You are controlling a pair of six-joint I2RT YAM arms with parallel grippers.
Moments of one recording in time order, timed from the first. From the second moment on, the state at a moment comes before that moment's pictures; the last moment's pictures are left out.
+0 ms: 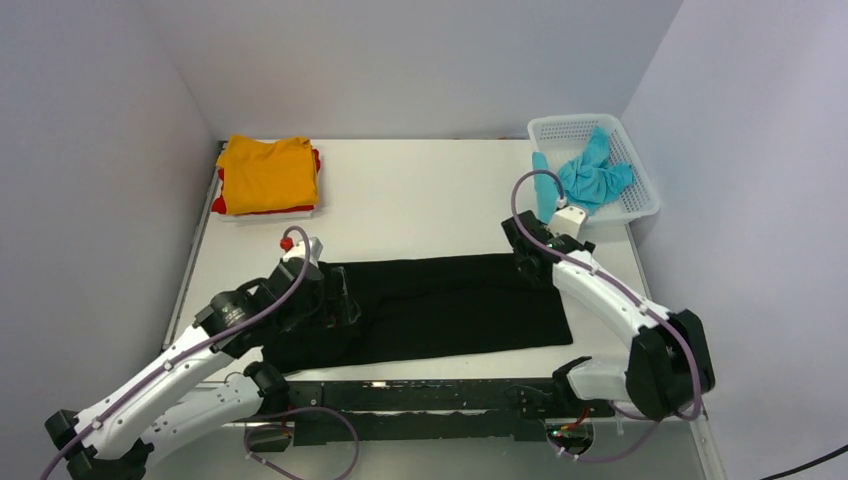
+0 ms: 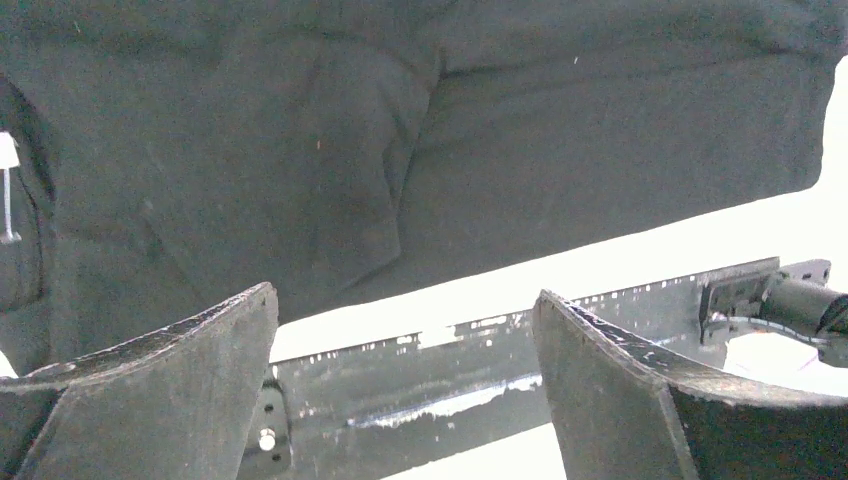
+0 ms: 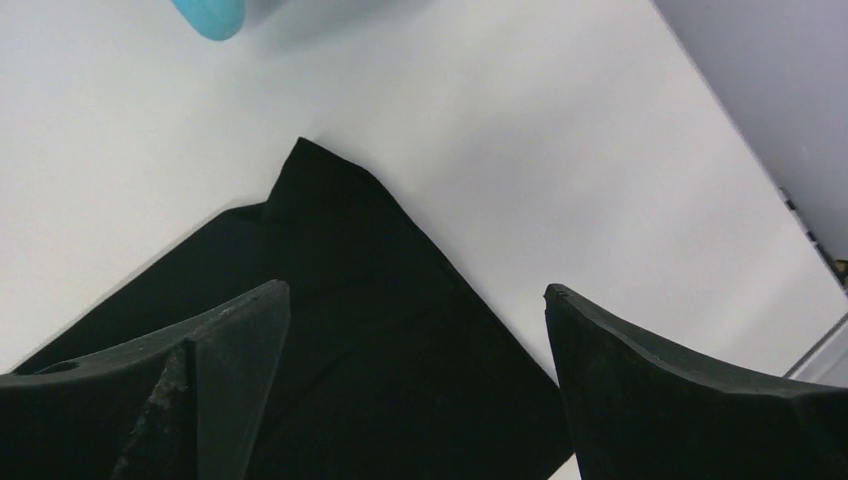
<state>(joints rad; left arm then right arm) -0.79 0.73 0.81 -0.96 -0.17 -0.85 0.44 1.29 0.85 -0.72 0.86 0.83</state>
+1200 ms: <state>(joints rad) -0.43 2.43 1.93 -0.12 0.21 -0.81 0.52 1.16 0.42 -0.08 -0.12 0.60</state>
